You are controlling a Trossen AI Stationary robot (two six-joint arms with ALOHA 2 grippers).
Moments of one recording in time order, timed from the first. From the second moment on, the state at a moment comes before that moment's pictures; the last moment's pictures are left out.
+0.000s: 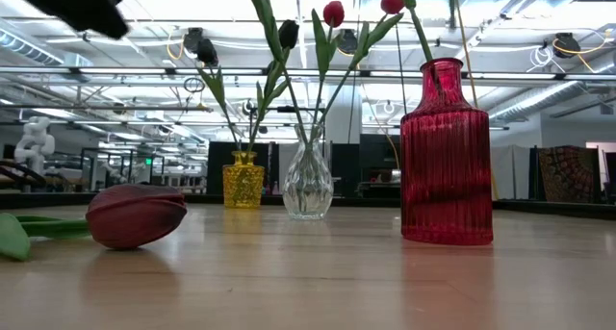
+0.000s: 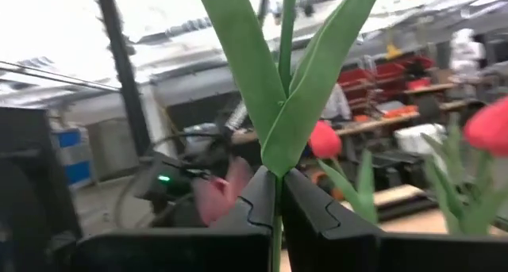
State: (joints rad) left arm -0.79 1.57 1.01 -0.36 -0.55 -0.64; right arm 0.60 1.19 0.52 1.06 0.68 0.07
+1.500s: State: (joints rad) left arm -0.80 1.60 1.00 -0.38 -0.55 -0.70; right arm 0.60 1.42 0.52 1.09 0.84 0.16
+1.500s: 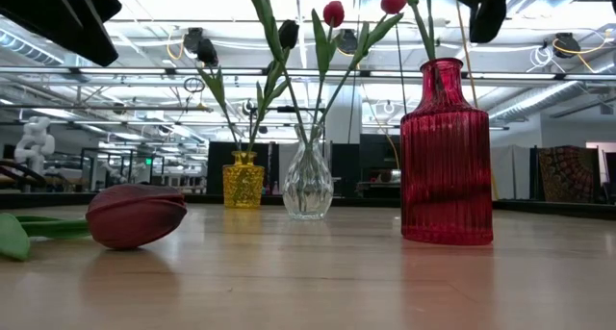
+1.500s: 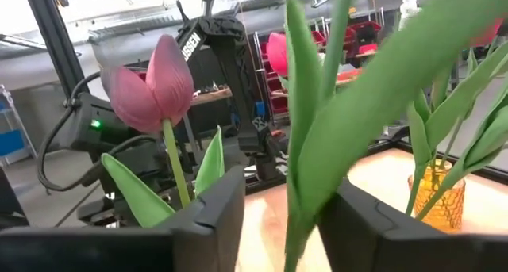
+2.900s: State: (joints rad) left arm -0.83 1.76 0.93 -0.61 -0.22 -0.86; right arm 0.79 1.06 0.52 0.47 0.83 0.35
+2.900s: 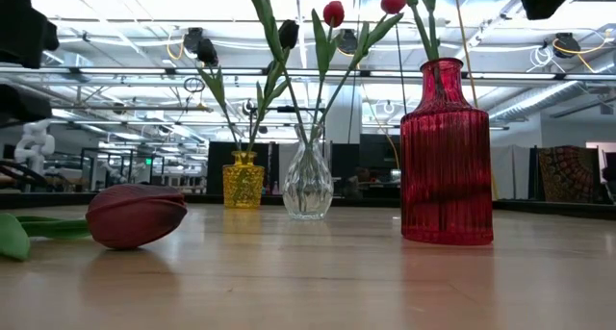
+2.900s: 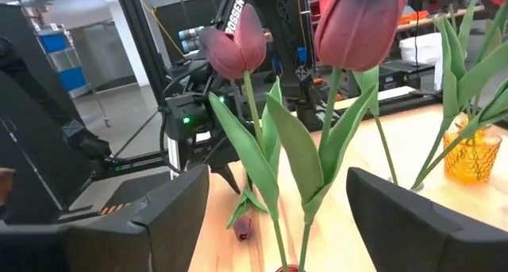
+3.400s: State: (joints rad) left arm -0.79 1.69 0.96 -0.57 -0.32 -0.80; right arm 0.79 1.06 0.52 0.74 0.83 0.09
